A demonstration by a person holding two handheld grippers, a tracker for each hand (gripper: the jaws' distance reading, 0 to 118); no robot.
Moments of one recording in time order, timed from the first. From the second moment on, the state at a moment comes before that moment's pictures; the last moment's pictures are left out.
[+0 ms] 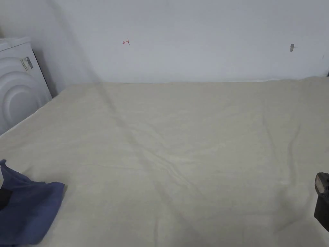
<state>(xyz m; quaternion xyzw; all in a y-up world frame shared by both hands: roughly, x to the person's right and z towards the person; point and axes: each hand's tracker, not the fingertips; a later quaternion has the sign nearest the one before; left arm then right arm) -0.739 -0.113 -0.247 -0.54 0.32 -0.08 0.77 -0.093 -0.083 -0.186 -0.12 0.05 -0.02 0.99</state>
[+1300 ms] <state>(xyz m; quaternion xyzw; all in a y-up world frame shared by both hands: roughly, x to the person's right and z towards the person) -0.269 -0.013 -0.098 -0.06 0.08 0.01 1.00 0.009 -0.031 -0.149 -0.07 0.07 -0.03 0.99</state>
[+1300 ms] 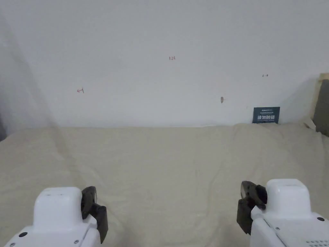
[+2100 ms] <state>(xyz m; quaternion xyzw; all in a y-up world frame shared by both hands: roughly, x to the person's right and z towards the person) -0.261 -0.001 -0.093 -0.05 0.11 -0.01 0.99 0.010 -0.012 -0.134 -0.06 0.08 -0.03 0.99</state>
